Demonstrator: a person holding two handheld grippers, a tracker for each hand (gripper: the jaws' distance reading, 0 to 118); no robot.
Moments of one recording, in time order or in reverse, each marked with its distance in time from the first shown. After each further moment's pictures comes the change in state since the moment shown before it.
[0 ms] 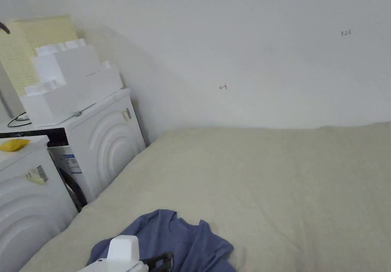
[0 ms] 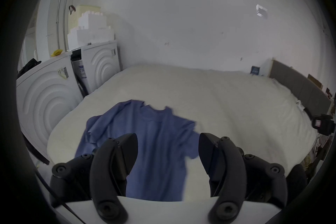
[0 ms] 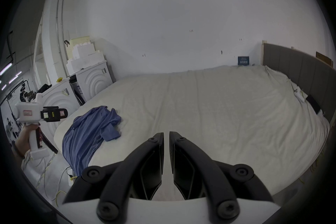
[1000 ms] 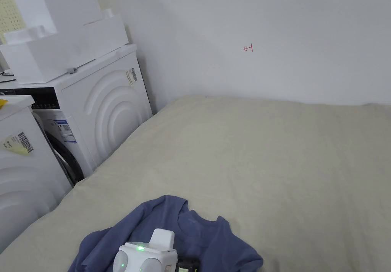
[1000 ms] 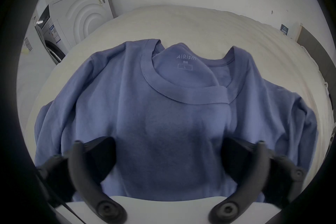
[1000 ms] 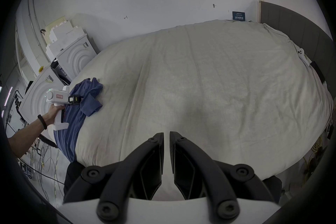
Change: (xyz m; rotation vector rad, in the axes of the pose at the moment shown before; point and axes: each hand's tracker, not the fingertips) left arm -0.049 -0.015 -0.258 -0.360 0.028 -0.052; right arm 0.012 -0.037 -0.081 -0.313 -0.066 -0.102
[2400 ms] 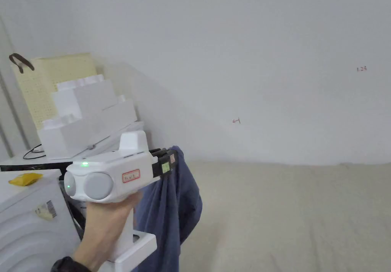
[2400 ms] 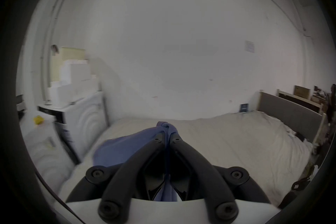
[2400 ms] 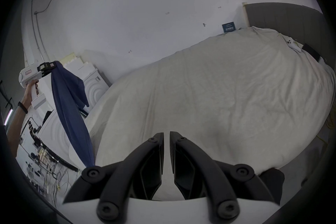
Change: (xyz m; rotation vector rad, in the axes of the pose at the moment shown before) left arm 0.054 0.152 0.328 0.728 -0.269 -0.070; right arm 0.051 -0.027 0.092 0.239 0.102 -0.180
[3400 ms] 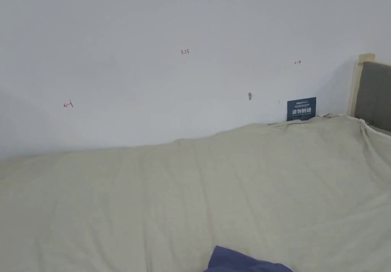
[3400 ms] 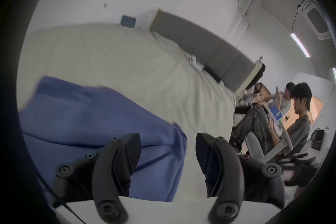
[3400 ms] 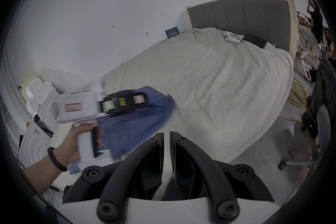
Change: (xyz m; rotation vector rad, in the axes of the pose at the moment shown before) left arm 0.467 -0.297 -0.134 -0.519 -0.813 0.116; right arm 0.127 -0.005 0.072 0.057 -0.327 -0.108
